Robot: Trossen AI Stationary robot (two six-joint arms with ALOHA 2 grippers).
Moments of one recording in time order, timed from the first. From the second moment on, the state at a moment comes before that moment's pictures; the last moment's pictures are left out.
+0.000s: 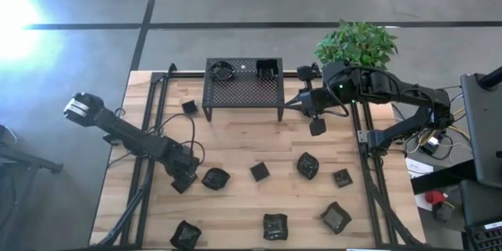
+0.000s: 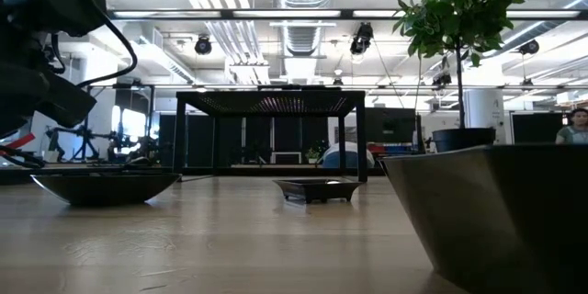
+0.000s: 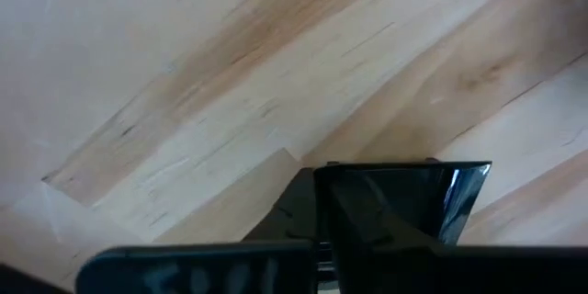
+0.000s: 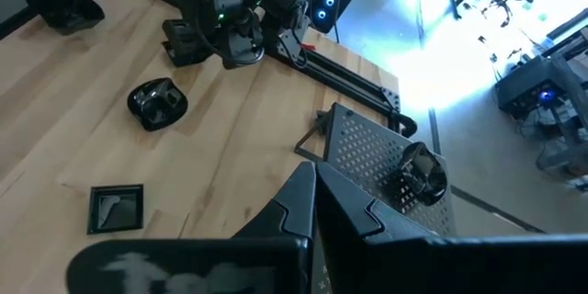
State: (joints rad) left arm -0.39 1.22 0.52 -0.71 0.20 -1.32; right arm -0.06 1.31 1.59 -0.80 -0.03 -0.49
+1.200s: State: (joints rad) left arm -0.39 1.22 0.67 -0.74 0.20 -1.23; right arm -0.06 1.32 1.59 -0.80 -0.03 -0.49
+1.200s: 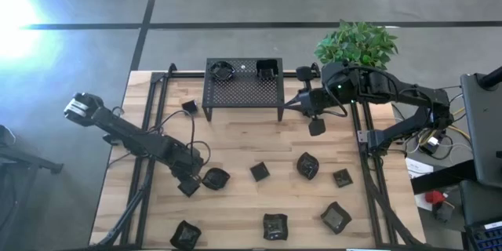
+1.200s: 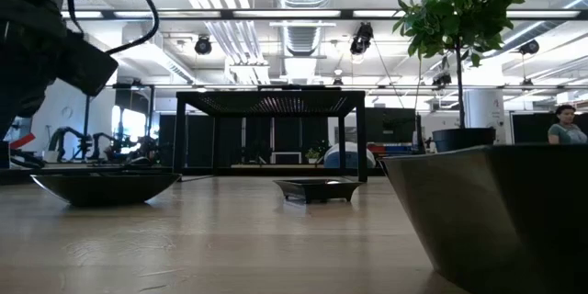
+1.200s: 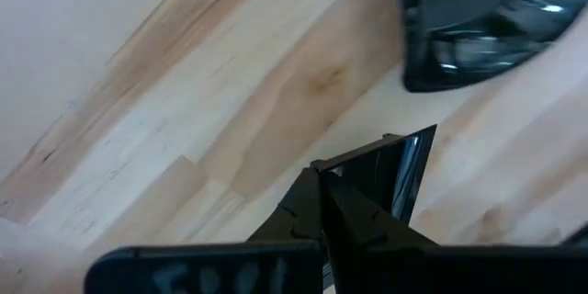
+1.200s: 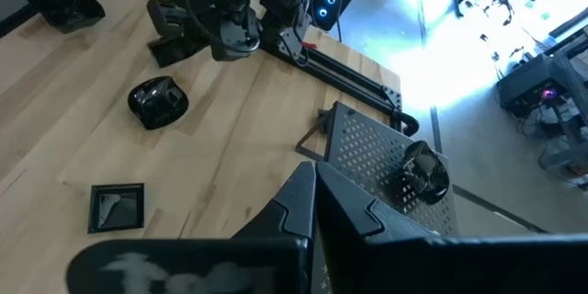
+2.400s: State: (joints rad) left arm 0.12 1.22 1.14 -0.75 -0.05 -0.91; right arm -0.06 1.32 1.59 -0.81 -0.03 -0.48
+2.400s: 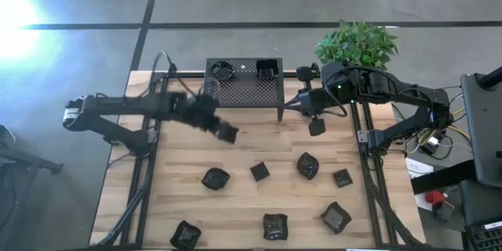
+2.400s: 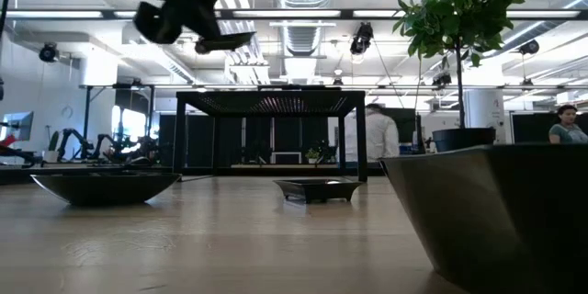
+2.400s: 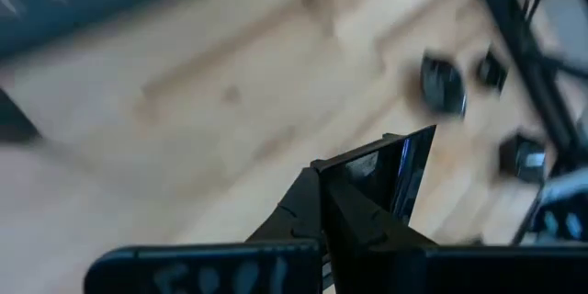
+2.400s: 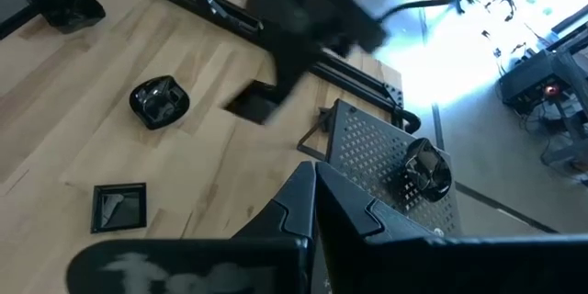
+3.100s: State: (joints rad) left arm 0.49 1.48 1.25 -0.49 0.13 -0.69; right arm -0.06 1.32 1.59 -0.81 -0.03 -0.48
